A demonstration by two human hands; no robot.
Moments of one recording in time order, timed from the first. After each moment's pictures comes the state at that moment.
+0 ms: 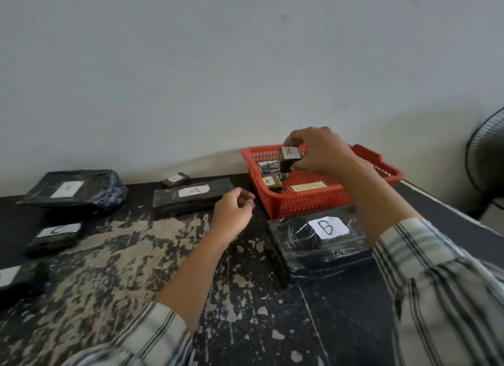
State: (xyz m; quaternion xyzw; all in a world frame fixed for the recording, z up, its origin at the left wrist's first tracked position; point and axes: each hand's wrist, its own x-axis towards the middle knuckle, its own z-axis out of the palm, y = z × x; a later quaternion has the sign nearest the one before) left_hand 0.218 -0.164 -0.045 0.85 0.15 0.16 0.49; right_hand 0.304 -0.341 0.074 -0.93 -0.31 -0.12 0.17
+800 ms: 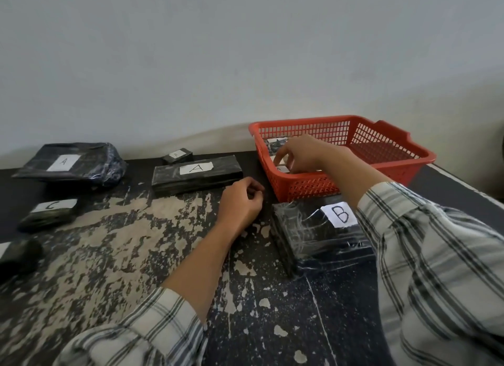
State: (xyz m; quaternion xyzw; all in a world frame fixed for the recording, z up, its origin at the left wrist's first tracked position) left_hand 0.238 -0.162 -0.080 0.89 0.13 0.18 0.39; right_hand 0.360 -0.296 0.017 -0.92 -0.38 0.05 0.05
